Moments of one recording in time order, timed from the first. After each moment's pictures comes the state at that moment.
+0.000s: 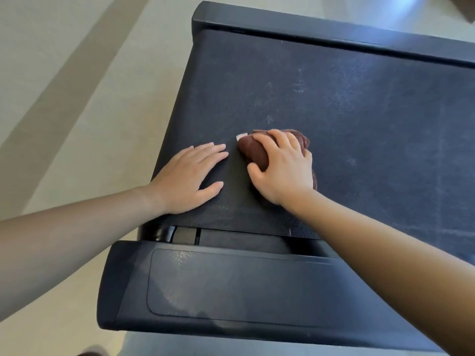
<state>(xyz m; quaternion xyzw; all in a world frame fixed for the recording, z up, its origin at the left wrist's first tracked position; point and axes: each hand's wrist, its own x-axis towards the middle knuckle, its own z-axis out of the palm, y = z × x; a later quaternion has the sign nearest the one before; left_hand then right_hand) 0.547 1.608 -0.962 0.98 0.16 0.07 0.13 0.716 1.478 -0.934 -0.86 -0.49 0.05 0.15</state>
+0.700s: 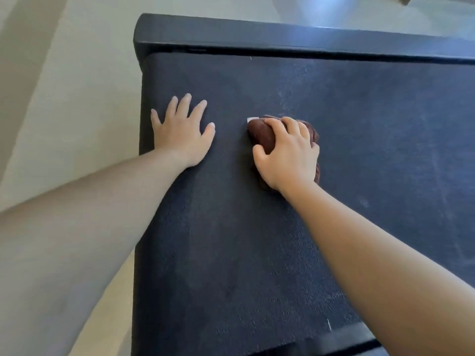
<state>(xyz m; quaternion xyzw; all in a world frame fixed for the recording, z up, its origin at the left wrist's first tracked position) 0.722 1.763 -0.959 0.93 0.33 0.03 0.12 0.809 1.588 -0.940 -0.94 -0.29 -0.01 0.17</state>
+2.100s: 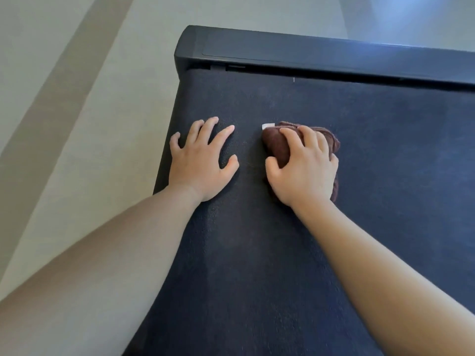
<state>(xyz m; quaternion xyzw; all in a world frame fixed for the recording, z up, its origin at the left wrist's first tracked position) 0.726 1.761 -0.964 0.92 0.37 0.06 0.08 0.856 1.629 -0.943 -0.90 -0.38 0.01 0.18</state>
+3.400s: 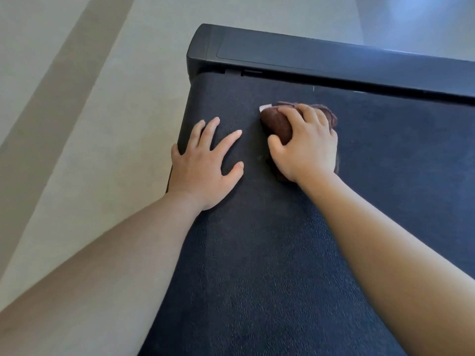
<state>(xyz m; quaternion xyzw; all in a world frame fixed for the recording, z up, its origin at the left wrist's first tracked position) 0.720 1.787 -0.962 0.91 0.38 0.03 0.13 0.888 1.702 -0.940 -0.89 -0.42 0.02 0.17</state>
